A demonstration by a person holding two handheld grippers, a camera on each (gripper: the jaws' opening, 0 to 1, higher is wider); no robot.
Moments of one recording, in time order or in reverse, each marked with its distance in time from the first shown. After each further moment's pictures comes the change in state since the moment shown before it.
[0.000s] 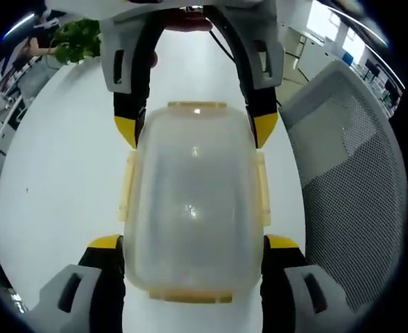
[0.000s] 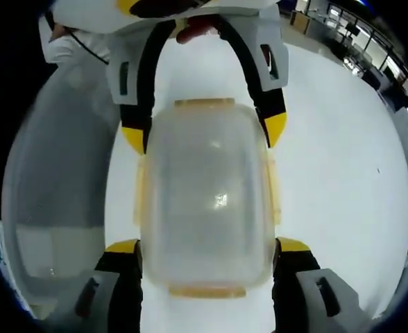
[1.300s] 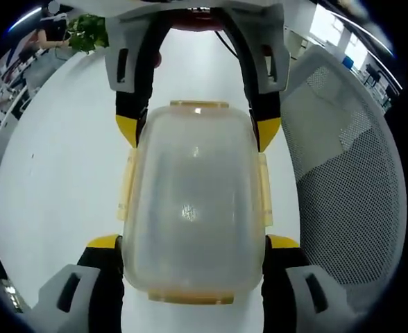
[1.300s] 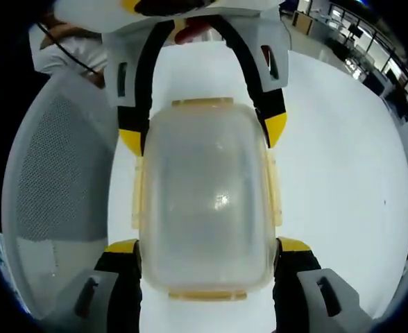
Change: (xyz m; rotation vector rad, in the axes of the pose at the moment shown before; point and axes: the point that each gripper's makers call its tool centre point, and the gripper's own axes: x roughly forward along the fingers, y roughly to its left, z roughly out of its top) left arm -0.029 -0.005 -0.074 -0.037 -0.013 -0.009; right arm 0.026 0.005 0.076 -0.003 0.003 0.006
